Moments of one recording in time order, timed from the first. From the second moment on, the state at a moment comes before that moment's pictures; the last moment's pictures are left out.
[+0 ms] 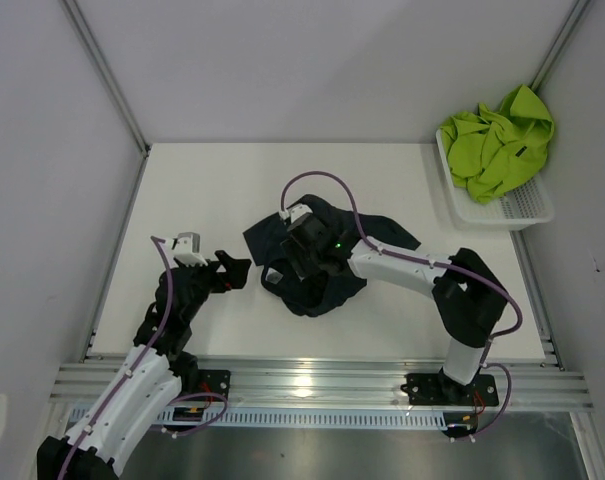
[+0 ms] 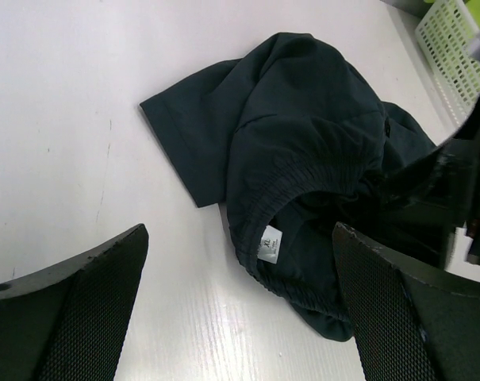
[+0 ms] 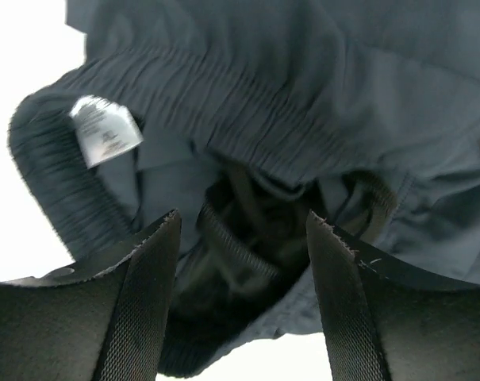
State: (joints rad) left arm -0.31 0.52 0.24 0.04 0.02 -0.47; right arm 0.92 1.76 1.26 -0.37 0.23 0.24
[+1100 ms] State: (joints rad) left arm -0.31 0.50 0.24 0.09 0.11 -0.49; right arm 0.95 1.98 1.69 -0.48 0.62 -0.06
